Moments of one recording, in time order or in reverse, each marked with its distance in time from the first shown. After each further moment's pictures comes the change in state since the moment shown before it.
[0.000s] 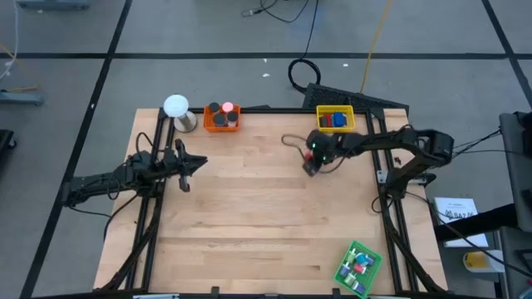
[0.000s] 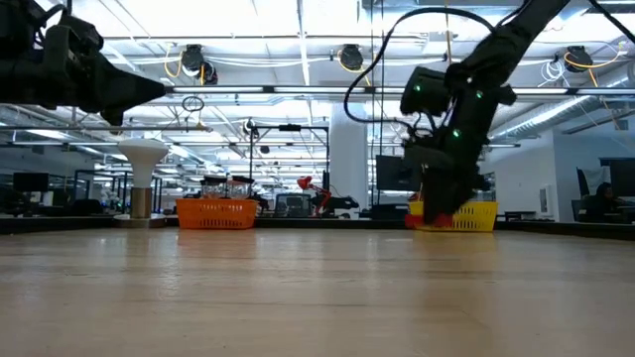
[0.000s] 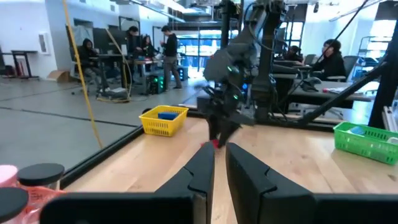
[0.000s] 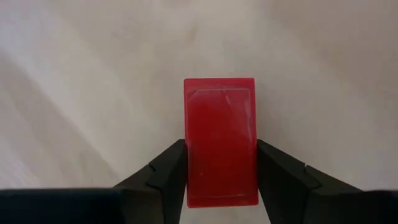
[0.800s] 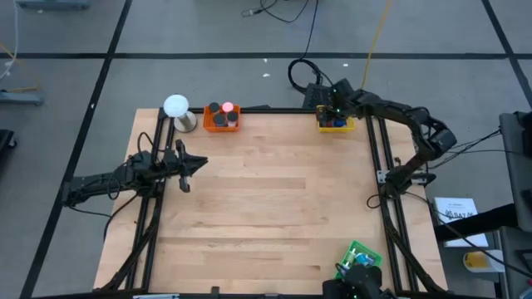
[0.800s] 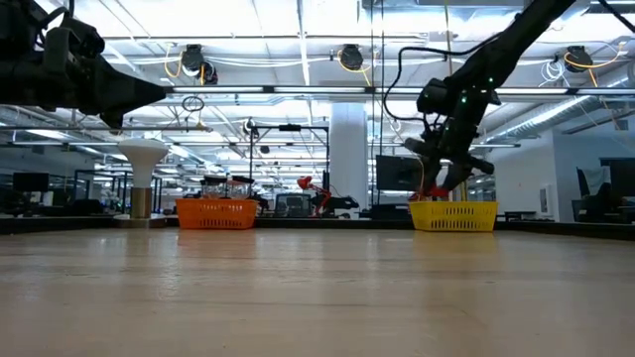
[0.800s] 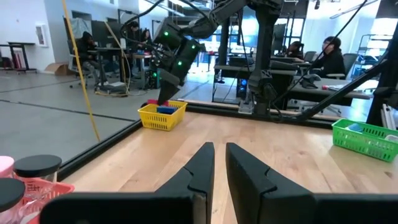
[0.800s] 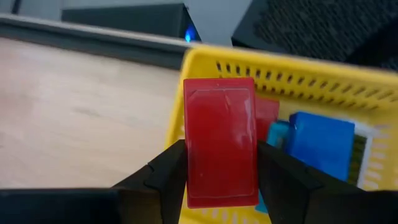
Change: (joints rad) left arm -0.001 0.001 0.000 -0.017 0.000 -0.018; right arm -0.547 0.028 0.255 -0.105 -0.040 0.053
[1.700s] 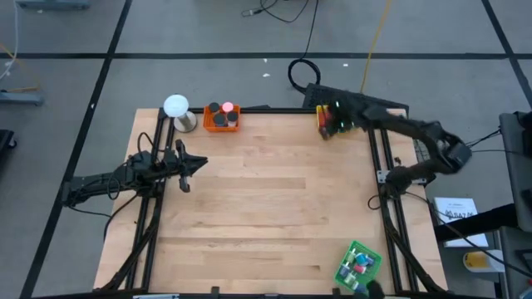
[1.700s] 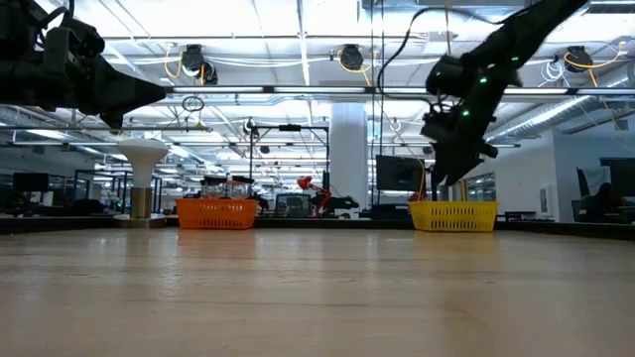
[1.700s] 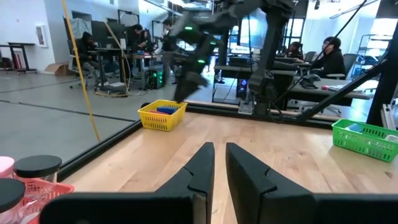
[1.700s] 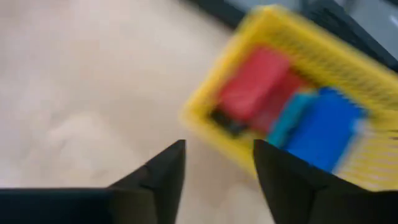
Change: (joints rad) left arm 0.000 0.000 0.000 0.000 0.000 0.001; right arm 0.101 -0.166 -0.090 -0.066 0.061 -0.289
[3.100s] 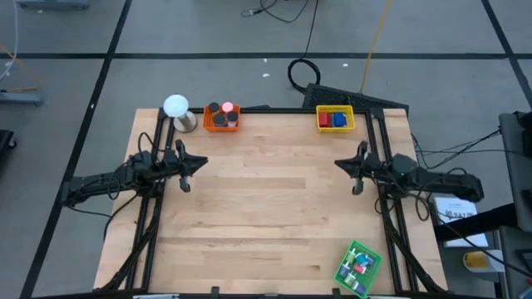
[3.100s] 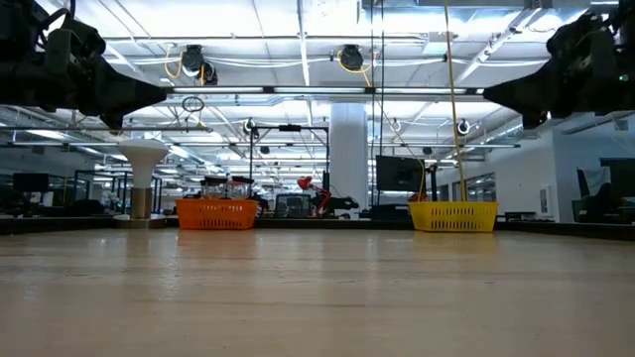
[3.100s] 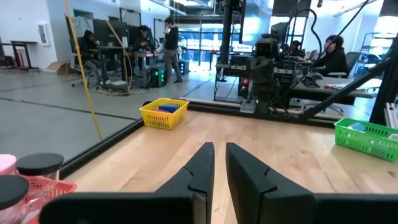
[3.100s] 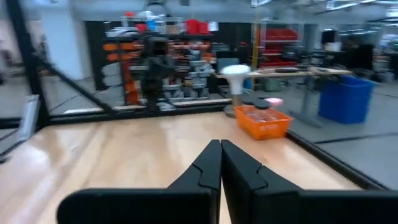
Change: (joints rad) left arm 0.000 0.012 0.001 0.000 -0.008 0.000; right arm 0.715 -1.411 -0.903 0.563 0.077 -0.137
